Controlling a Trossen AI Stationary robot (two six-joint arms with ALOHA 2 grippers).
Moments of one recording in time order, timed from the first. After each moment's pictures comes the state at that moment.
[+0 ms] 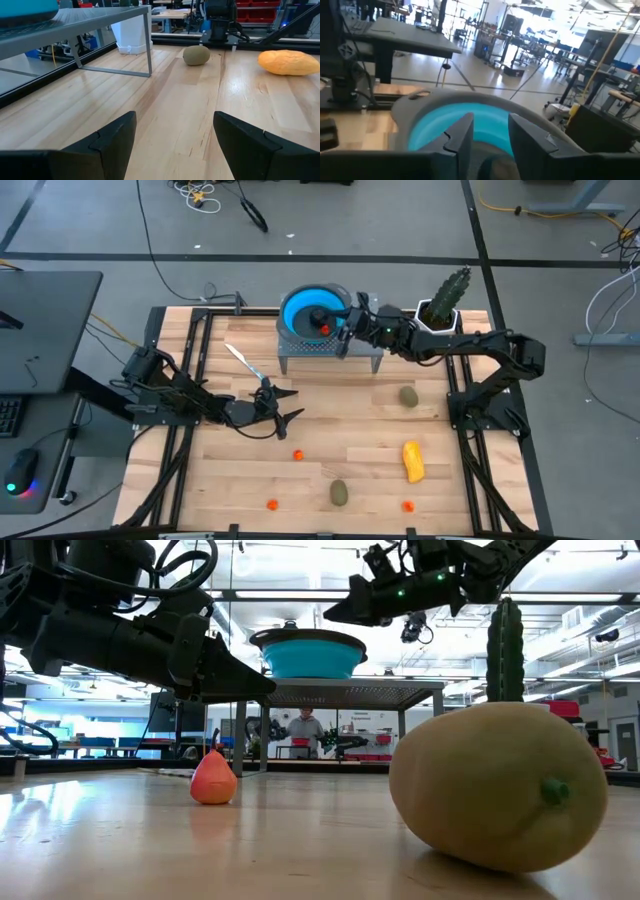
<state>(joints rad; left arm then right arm) -0.29 1.69 0.33 1.16 -0.67 -0.12 -0.32 1.55 0.96 0.55 0.07 -0.28</state>
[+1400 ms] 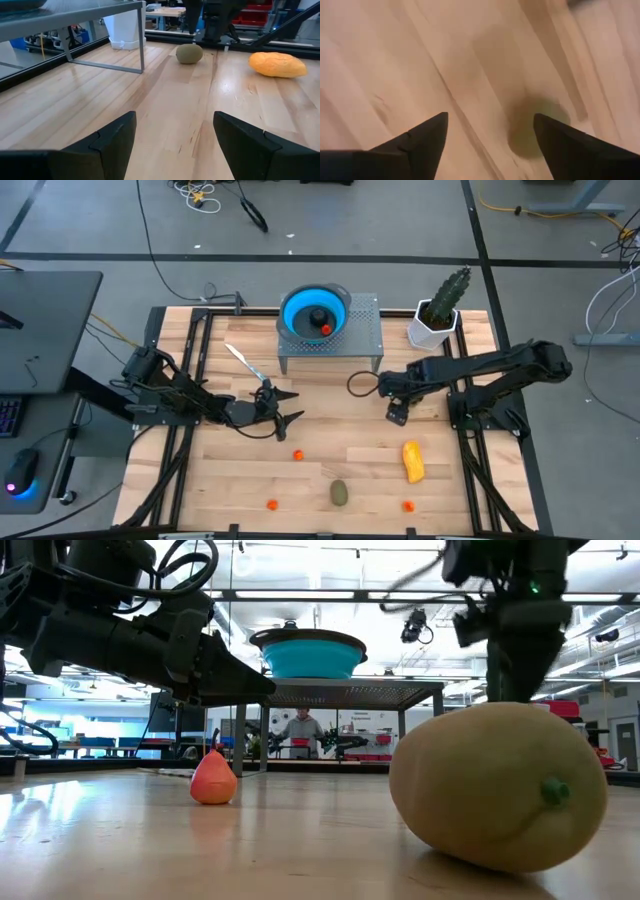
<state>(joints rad) -0.29 1.69 0.33 1.15 -0.63 -0.18 0.03 1.35 0.93 -1.02 0.08 0.50</state>
